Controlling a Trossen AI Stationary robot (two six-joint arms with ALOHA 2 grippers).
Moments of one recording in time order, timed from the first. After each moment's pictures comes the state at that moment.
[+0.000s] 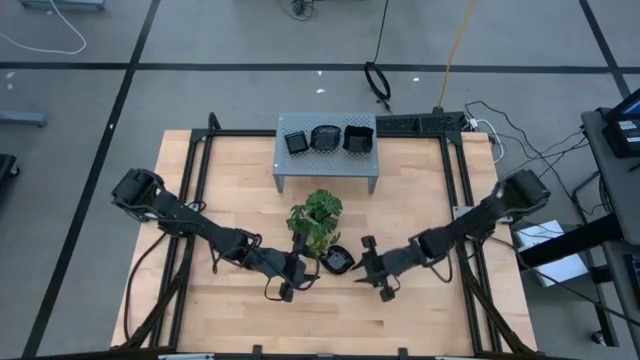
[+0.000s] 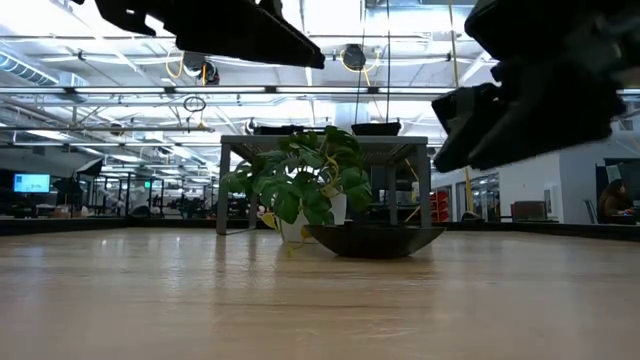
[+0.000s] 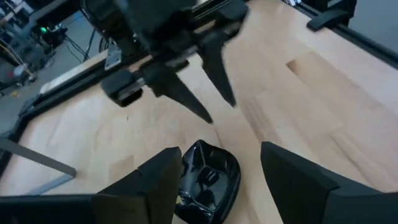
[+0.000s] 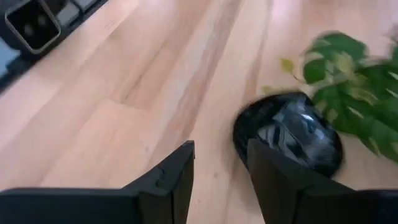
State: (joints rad) left arm -0.43 1.64 0.91 0.25 -0.32 0.25; right arm 0.45 1.56 0.60 0.36 0.14 0.03
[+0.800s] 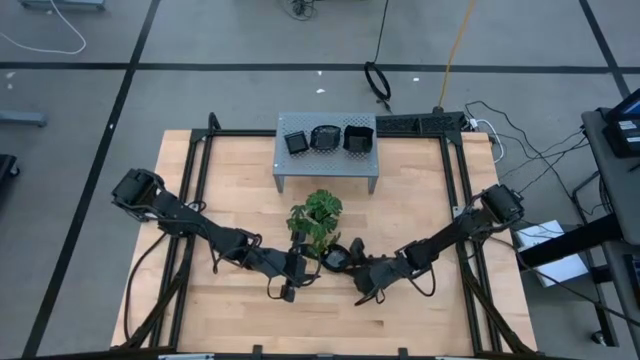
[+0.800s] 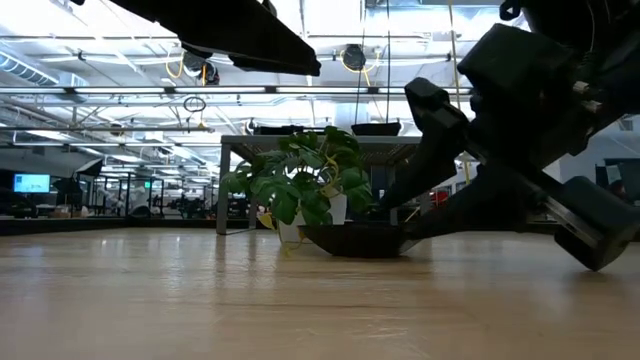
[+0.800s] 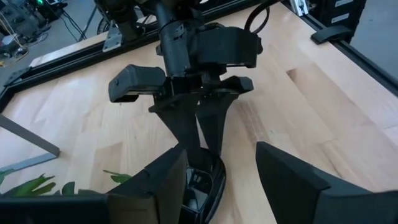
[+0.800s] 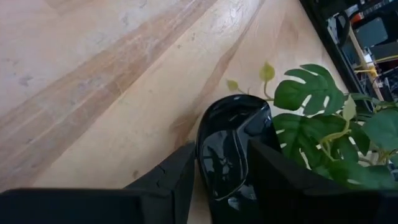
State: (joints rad) left arm -0.43 1.63 0.91 0.24 -0.32 0.11; right arm 0.48 1.83 0.68 0.50 0.47 -0.56
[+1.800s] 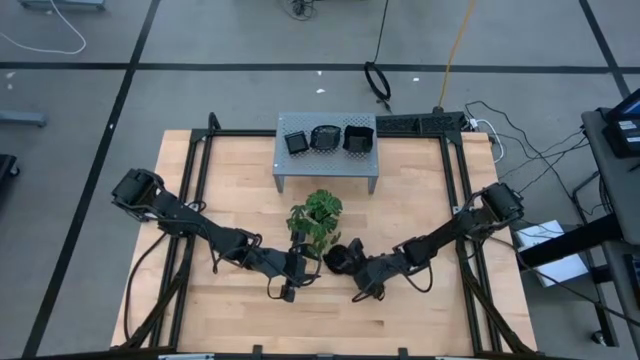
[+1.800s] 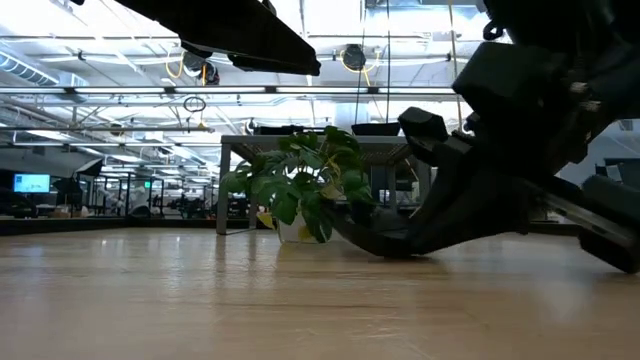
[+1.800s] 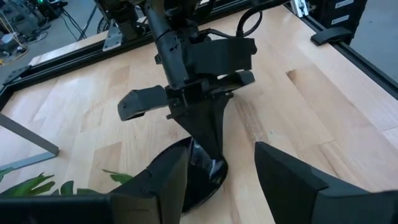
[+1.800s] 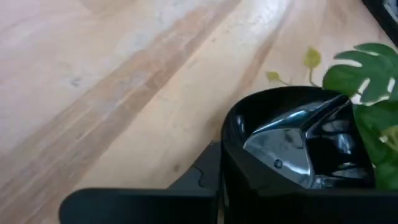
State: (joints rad) left arm -0.43 1.63 0.91 0.24 -0.32 0.10; right arm 0.45 1.82 0.68 0.43 0.28 -0.43
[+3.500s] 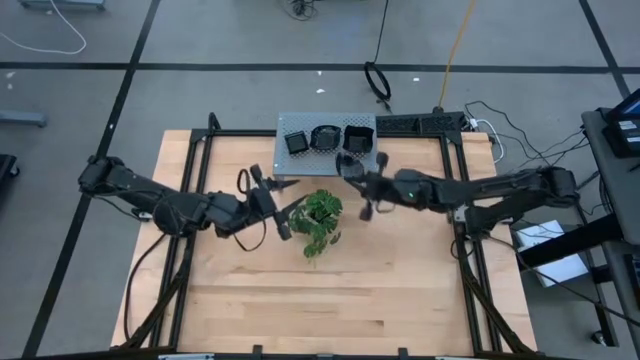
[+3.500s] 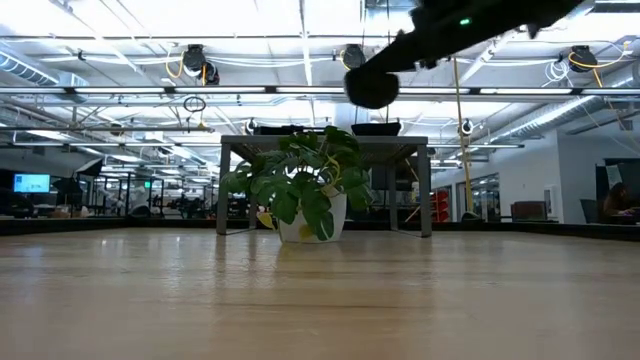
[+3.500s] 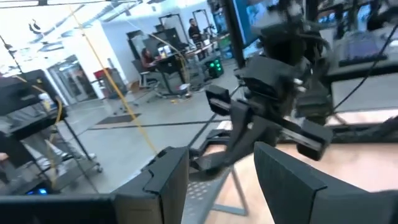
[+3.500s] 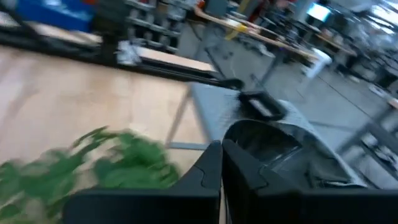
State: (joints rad) left arm -0.29 1.25 0.91 0.35 -0.77 0.29; right arm -0.03 1.24 0.74 0.27 0.34 -0.27
